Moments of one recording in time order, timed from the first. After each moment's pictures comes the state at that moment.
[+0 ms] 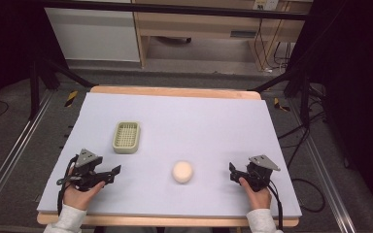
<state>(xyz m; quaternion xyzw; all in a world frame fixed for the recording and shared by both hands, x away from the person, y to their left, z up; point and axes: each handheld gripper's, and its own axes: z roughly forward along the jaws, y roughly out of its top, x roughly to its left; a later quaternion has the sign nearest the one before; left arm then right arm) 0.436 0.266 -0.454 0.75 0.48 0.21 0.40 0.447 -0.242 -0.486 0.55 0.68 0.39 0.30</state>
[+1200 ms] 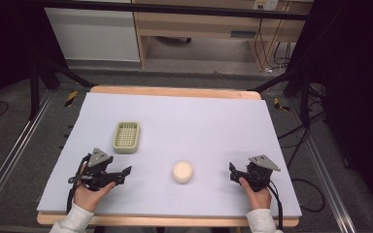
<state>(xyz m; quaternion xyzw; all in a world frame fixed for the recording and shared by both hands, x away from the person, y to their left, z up) 0.437 0.236 -0.448 0.77 0.45 0.20 0.40 0.446 -0.242 -0.486 0.55 0.68 0.39 0.31</state>
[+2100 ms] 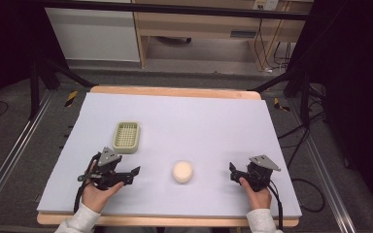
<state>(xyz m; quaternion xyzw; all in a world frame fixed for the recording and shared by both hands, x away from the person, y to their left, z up) 0.439 0.212 -0.444 0.78 0.43 0.19 0.41 0.447 -0.243 -0.486 0.55 0.67 0.39 0.30</state>
